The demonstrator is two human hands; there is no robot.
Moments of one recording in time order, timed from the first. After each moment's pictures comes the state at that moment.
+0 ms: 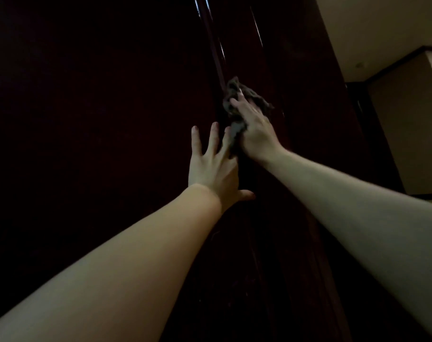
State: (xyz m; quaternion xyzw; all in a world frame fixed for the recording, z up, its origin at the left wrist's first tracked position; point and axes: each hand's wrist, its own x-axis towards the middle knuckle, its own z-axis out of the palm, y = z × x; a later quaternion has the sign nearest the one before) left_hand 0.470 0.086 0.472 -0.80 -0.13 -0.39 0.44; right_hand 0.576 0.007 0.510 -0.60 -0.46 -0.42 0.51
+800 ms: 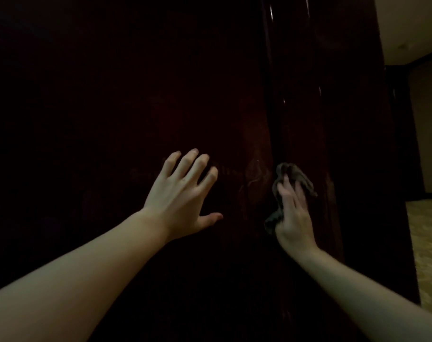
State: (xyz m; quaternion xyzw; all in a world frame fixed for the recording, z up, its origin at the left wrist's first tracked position) left_hand 0.311 0.155 0.378 -0.80 -0.08 -0.38 0.45; right_hand 0.532 0.027 0.271 -0.66 -0.41 -0.40 0.48
